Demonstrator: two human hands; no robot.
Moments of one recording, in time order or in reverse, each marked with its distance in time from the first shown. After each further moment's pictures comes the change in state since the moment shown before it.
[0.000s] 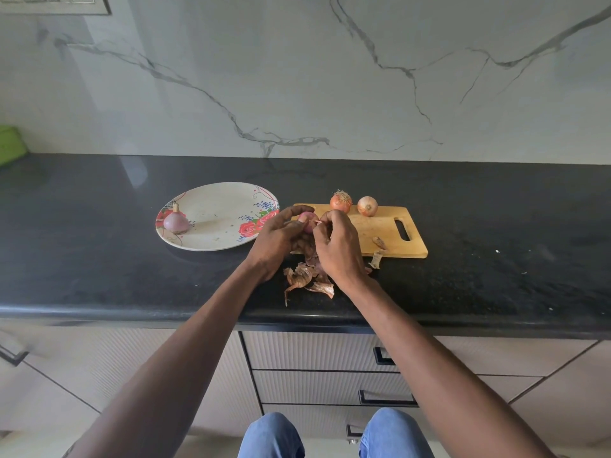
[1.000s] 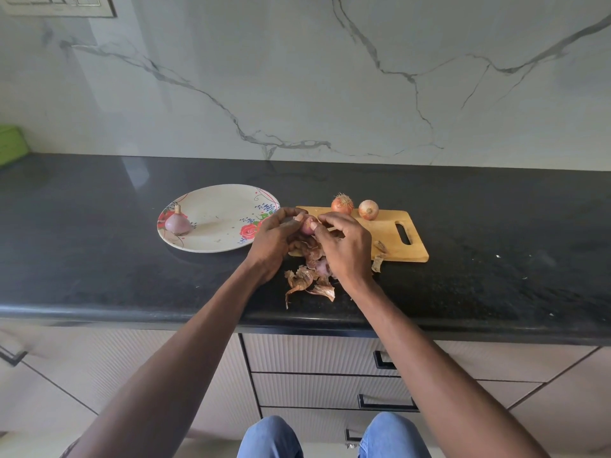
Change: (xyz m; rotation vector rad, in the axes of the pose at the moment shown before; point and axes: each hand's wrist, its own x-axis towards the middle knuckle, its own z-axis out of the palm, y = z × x) left_hand 0.002 0.002 -0.001 -0.155 0.091 -0.017; right_hand 0.001 -0.007 -0.013 0.112 0.115 0.006
